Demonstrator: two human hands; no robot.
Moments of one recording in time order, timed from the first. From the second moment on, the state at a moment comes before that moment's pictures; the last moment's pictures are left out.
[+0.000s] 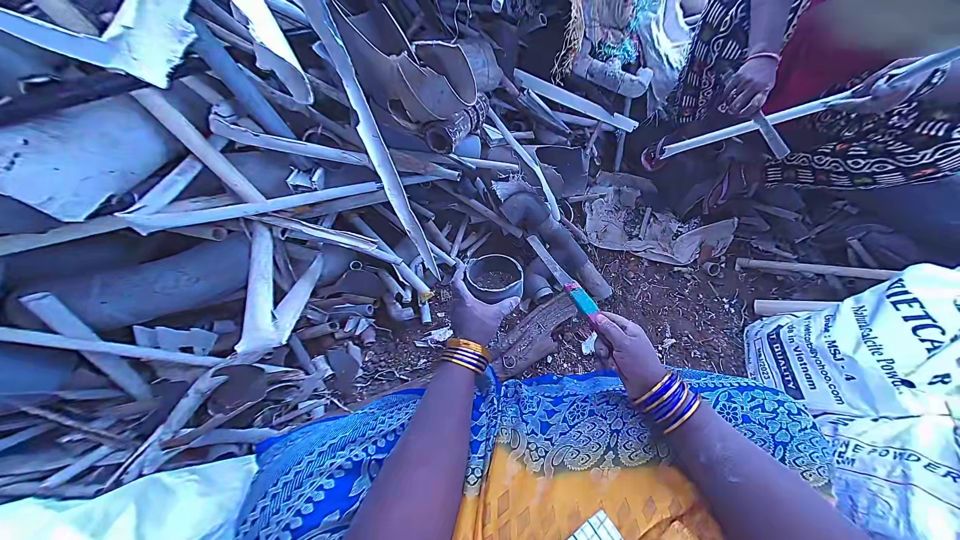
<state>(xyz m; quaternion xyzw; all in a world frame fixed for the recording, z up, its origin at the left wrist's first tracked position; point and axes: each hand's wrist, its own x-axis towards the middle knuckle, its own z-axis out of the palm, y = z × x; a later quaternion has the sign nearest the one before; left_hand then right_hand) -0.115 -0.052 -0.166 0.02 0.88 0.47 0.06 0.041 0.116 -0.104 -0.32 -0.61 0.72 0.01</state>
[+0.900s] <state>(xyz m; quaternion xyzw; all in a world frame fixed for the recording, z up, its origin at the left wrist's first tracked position) -0.114 -0.059 -0.153 -0.18 0.53 0.79 0.25 0.051 0.126 -0.099 -0.16 -0.64 0.75 -0.02</state>
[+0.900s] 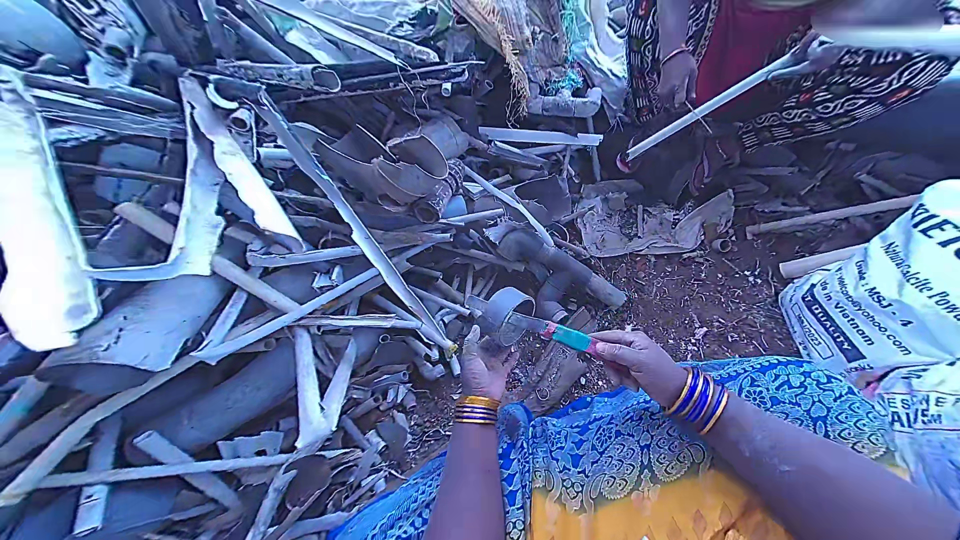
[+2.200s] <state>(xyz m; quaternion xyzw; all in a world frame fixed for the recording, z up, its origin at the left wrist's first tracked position) -0.117 -0.058 -0.171 -0.01 0.71 0.71 -0.01 0.051 0.141 -0.091 -0.31 -0.63 0.70 0.14</state>
